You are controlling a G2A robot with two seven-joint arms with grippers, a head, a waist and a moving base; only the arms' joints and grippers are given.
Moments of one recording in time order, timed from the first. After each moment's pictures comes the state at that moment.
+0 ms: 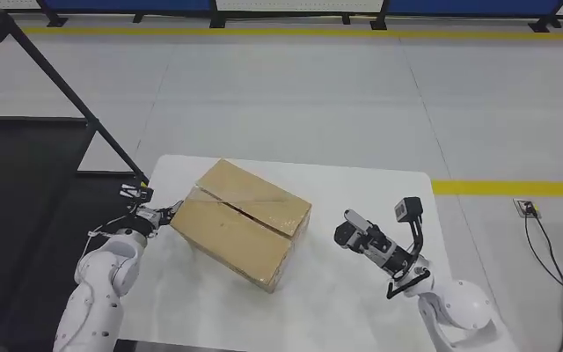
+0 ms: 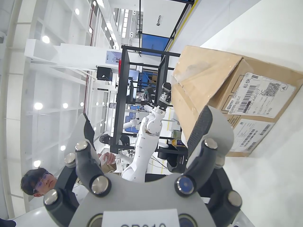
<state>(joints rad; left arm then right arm) 0.96 -1.16 -1.56 -1.20 1.45 -0.34 -0.07 -1.23 -1.18 1.39 -1.82 0.27 -0.04 0.61</state>
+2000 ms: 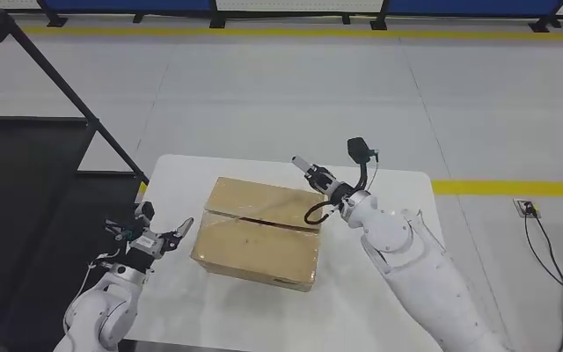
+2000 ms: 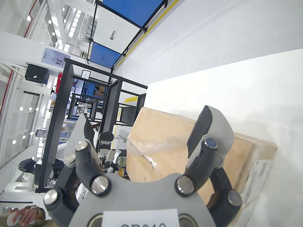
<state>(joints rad) 1.30 -1.13 -1.63 -1.58 1.24 -0.37 0.14 -0.67 -1.28 1.00 -1.43 -0.08 0.17 0.32</state>
